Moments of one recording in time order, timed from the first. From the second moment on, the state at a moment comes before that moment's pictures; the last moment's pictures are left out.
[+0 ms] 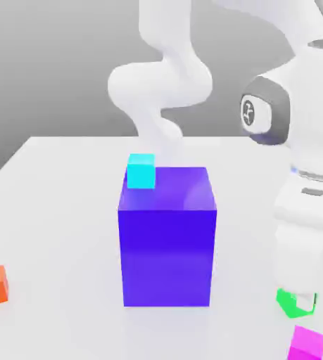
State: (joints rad) arm 0.31 0.28 0.09 -2.24 -0.04 2.60 0.24
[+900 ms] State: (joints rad) arm 0.39 0.11 0.19 -2.52 -0.04 2.62 0.07
